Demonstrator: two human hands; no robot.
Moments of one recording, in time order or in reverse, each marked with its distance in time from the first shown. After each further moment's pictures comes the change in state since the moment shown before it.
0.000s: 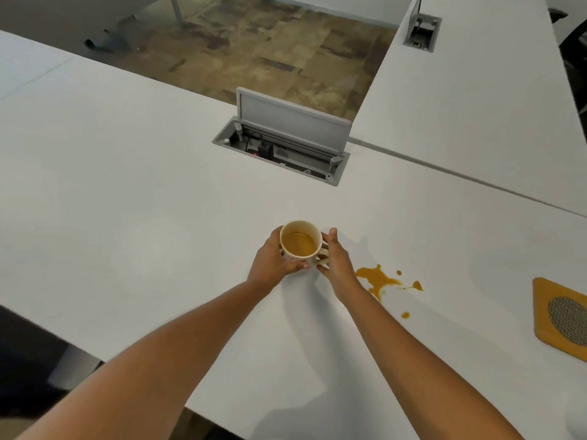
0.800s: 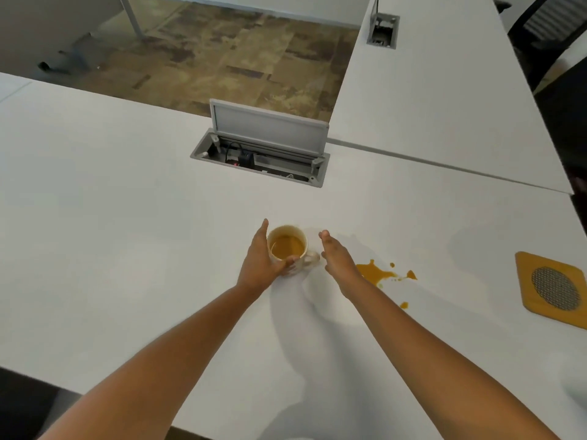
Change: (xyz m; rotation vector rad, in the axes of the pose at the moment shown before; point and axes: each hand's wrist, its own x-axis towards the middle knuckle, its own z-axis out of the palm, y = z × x) left_hand 0.016 -0.004 -0.018 0.161 -0.037 0.008; right_hand 0.000 -0.010 -0.008 -0.230 0.086 0.004
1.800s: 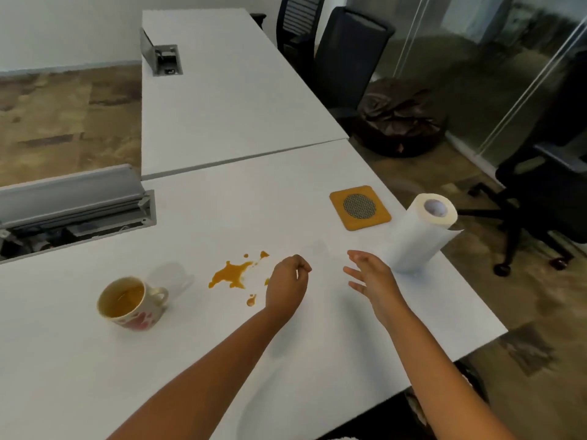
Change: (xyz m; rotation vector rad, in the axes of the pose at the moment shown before) left_hand -0.117 0.168 0.224 0.148 -0.432 0.351; right_hand -0.190 0.131 -0.231 0.547 0.663 0.056
